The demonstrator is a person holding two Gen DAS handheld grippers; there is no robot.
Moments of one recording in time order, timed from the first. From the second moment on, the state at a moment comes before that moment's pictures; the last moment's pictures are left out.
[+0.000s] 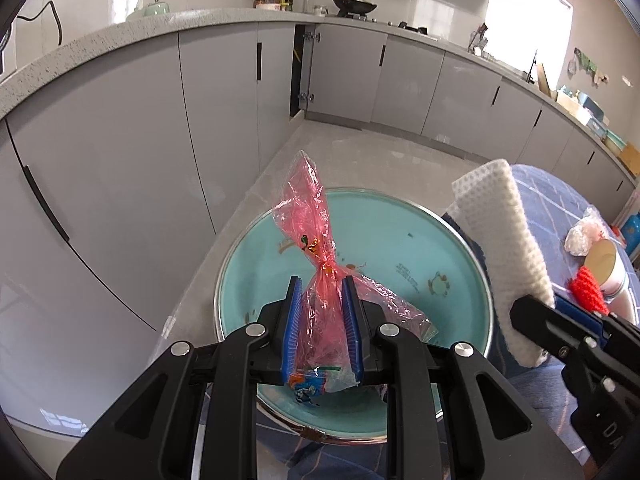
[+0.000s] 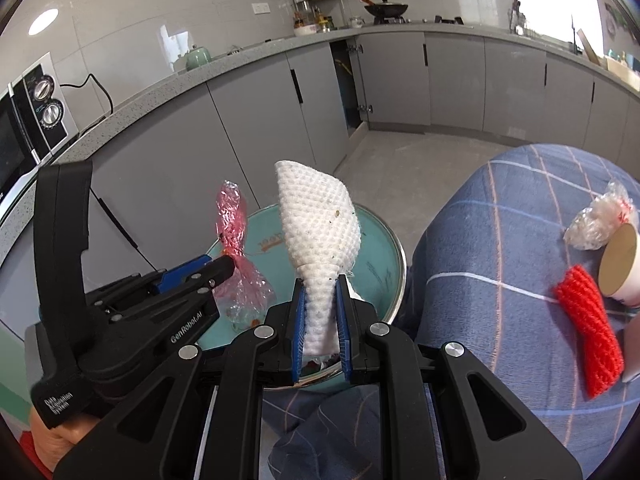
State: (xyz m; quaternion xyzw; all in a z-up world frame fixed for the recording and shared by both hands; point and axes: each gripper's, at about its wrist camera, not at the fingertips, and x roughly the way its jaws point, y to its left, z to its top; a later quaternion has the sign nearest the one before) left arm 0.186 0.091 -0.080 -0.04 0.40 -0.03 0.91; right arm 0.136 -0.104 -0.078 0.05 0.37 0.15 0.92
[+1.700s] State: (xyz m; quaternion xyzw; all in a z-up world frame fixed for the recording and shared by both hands) left arm 0.106 0.000 -0.041 0.04 0.33 -0.02 0.94; right arm 0.039 -0.244 -0.043 0.09 0.24 0.03 0.97
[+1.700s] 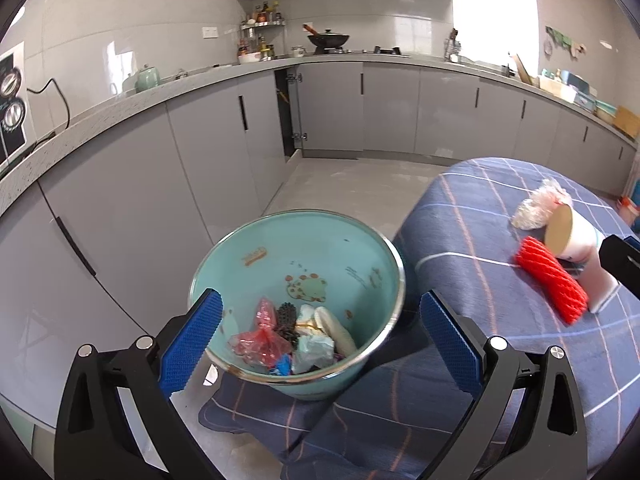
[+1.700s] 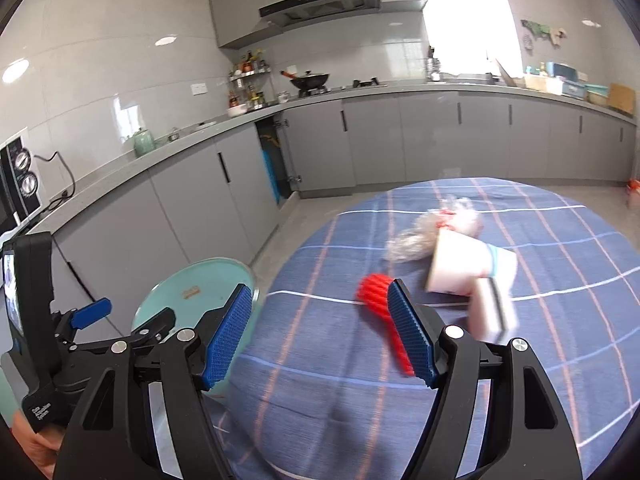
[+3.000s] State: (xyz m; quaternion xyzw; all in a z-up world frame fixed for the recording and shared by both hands) left arm 0.133 -0.172 -0.066 0.05 0.39 -0.15 0.90; right arm 0.003 -0.402 -0.086 0.18 0.27 -0.09 0.94
